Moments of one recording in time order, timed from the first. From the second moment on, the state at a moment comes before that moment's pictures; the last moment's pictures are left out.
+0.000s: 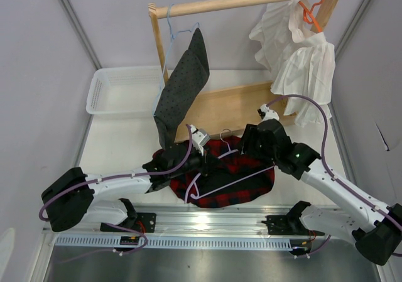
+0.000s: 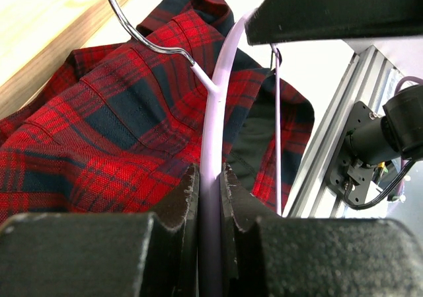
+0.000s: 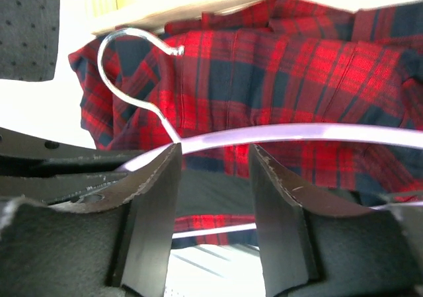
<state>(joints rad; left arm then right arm) -0.97 1.24 0.50 0.50 0.11 -0.41 0.73 1.00 0.91 -0.55 0.17 0.70</state>
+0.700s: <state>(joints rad) -0.97 1.26 0.51 0.51 0.11 -0.40 0.64 1.03 0.89 -0.41 -0.14 0.52</state>
